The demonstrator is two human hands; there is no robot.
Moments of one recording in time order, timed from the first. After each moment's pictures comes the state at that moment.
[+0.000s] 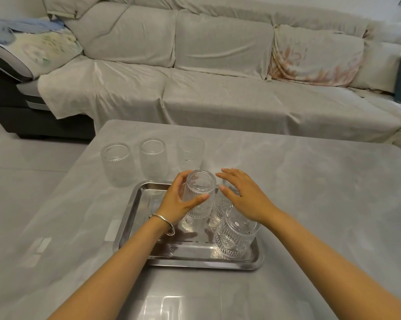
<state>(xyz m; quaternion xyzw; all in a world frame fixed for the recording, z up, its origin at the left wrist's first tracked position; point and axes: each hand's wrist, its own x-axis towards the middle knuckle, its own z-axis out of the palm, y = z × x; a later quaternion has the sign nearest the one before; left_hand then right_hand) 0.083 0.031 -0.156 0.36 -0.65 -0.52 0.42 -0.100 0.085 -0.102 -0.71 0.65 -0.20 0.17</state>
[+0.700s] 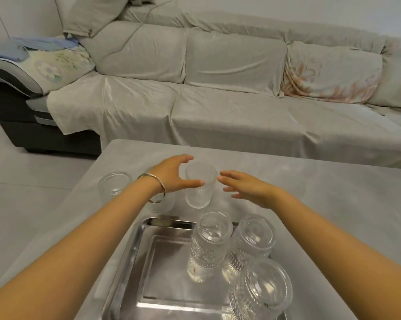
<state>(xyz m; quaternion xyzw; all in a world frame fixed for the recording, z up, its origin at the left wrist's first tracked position) 0.102 -0.106 -0.083 0.49 -0.81 -0.27 0.17 -0.109 -0.045 -0.078 -0.55 0.64 -0.24 0.48</state>
